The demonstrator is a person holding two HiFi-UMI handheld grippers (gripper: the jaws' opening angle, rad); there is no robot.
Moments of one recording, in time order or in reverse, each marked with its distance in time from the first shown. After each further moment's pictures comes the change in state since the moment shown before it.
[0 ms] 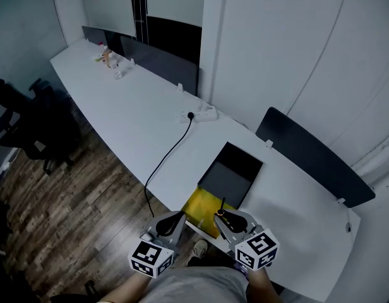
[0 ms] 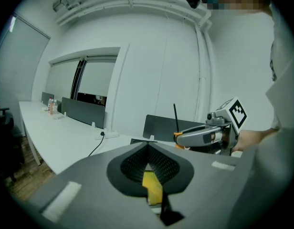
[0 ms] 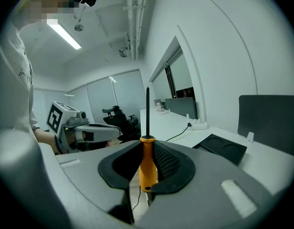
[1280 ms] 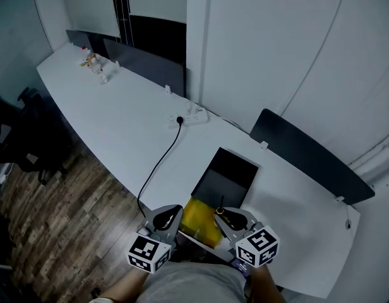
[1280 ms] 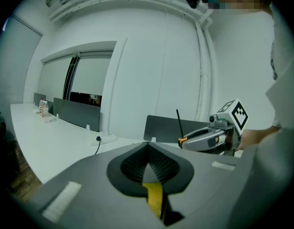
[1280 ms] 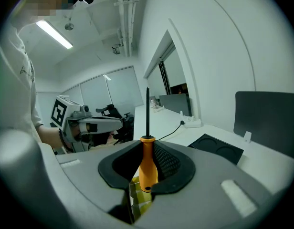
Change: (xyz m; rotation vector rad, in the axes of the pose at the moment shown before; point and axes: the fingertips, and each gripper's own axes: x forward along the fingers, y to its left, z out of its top) left arm 0.062 0.030 0.029 0.031 0.027 -0.052; right arm 0.024 -0.052 0.011 0.045 0.049 -0.038
